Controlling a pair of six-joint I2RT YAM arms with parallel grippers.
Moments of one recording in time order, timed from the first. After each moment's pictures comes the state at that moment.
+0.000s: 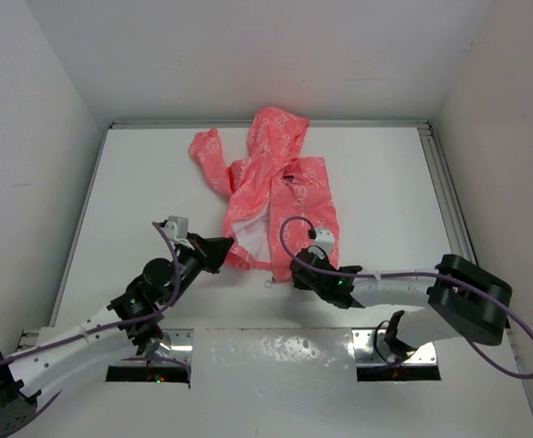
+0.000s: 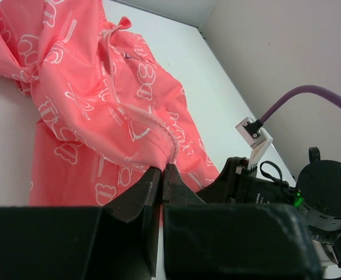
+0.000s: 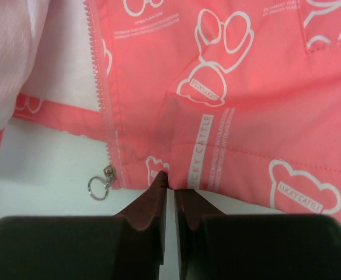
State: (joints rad) left arm -0.86 0.50 0.23 0.22 -0.33 -0.59; right arm 1.04 1.39 0.43 0.08 0.48 0.98
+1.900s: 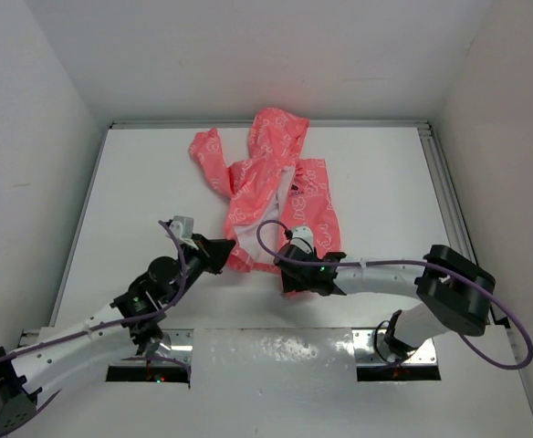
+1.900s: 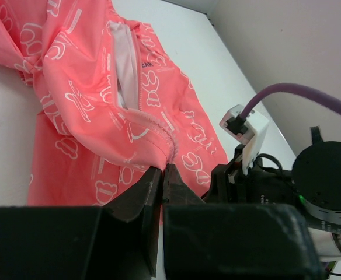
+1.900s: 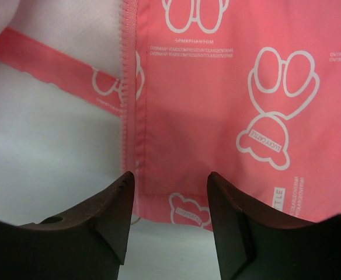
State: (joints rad) left arm -0.86 0.53 0.23 0.22 -0.32 -0.58; right arm 1.05 1.47 0.65 -0.27 0.37 0.76
